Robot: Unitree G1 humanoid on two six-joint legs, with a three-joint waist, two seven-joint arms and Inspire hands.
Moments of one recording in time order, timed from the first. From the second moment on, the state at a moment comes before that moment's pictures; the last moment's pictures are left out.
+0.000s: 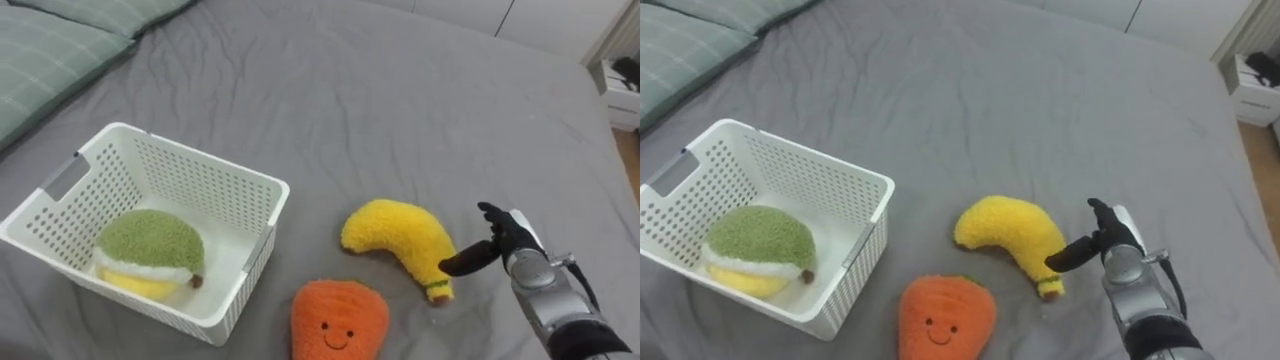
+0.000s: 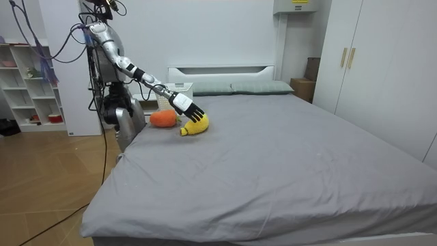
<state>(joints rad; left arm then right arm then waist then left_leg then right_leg) 0.20 0.21 0.09 0.98 0.34 0.18 0.15 -0.41 -0.37 0.15 1.02 -0.10 0.10 -0.09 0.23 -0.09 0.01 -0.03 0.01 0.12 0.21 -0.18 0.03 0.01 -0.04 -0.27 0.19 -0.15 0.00</state>
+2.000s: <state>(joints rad) 0.08 0.26 -0.10 1.10 0.04 0.06 0.15 -0.61 -0.44 0.23 1.29 0.06 0.01 -0.23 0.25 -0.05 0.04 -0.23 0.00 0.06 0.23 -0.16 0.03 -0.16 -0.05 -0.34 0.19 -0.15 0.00</state>
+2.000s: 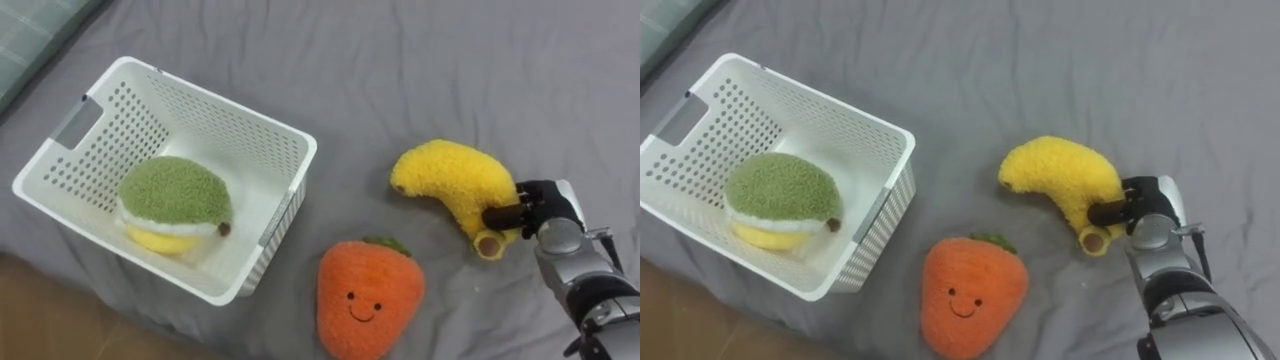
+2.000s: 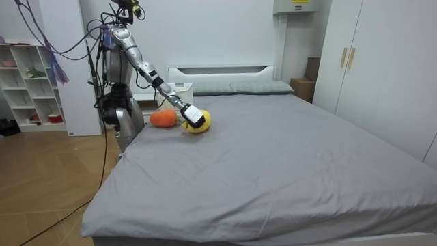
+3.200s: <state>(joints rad) 0.15 0.23 0.07 0.99 0.15 0.09 0.14 -0.47 -0.41 0.22 0.18 -0.18 0.08 -0.07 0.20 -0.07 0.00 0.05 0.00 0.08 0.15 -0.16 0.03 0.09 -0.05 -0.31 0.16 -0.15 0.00</state>
